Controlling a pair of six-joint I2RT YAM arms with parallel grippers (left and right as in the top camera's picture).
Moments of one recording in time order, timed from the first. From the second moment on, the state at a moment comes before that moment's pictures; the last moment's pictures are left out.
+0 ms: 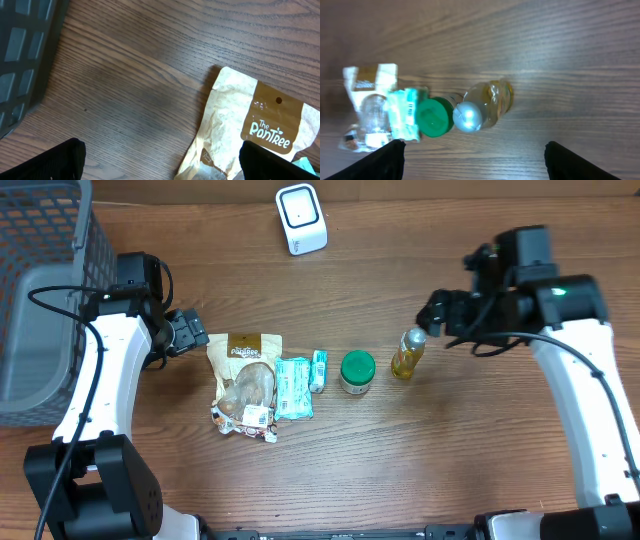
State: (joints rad) left arm 0.10 1.69 1.34 -0.98 -0.10 -0.36; right arm 0.11 1.53 1.52 -1.18 -0.25 0.23
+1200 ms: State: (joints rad) left arm 0.10 1.69 1.34 -0.98 -0.10 -0.36; right arm 0.28 1.81 1.48 -1.11 -0.03 0.36
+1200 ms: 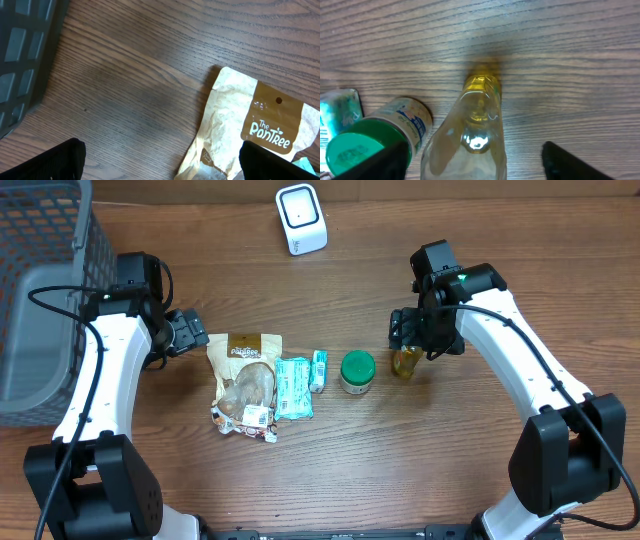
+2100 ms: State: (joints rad) left arm 0.10 1.69 1.34 -0.98 -0.10 -0.35; right arm 0.28 1.81 1.45 -1.05 -0.03 0.36
